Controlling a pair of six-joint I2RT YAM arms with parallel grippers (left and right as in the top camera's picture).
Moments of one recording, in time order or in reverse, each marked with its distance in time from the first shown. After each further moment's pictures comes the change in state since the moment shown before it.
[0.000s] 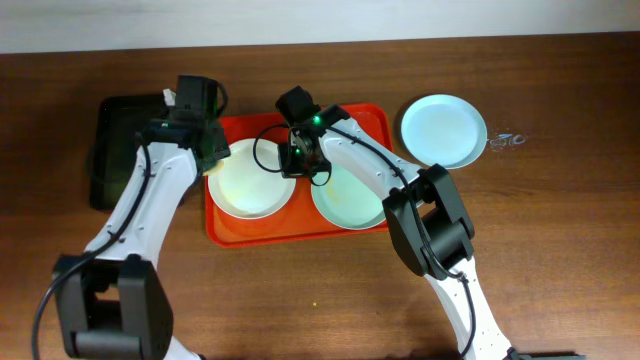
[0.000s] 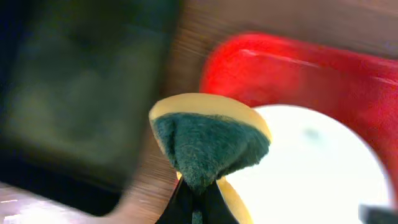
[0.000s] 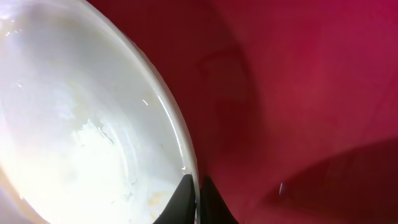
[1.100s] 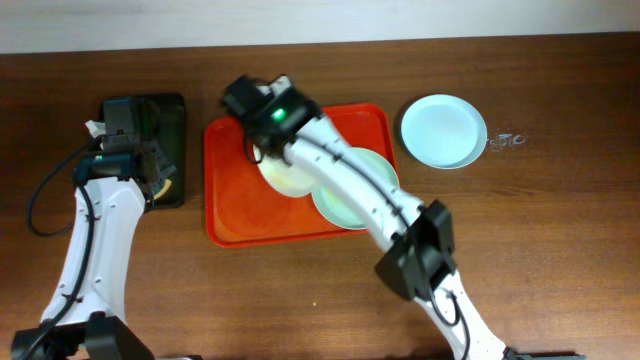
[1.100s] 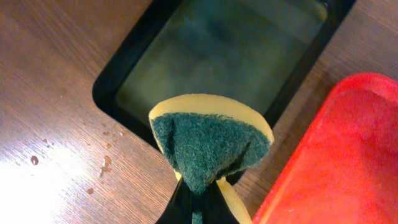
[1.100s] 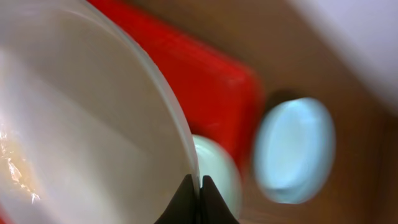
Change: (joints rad) left arm 0.218 -0.213 -0.132 -0.063 -0.071 -0.089; right arm 0.203 -0.027 0.495 -0.546 0.916 -0.259
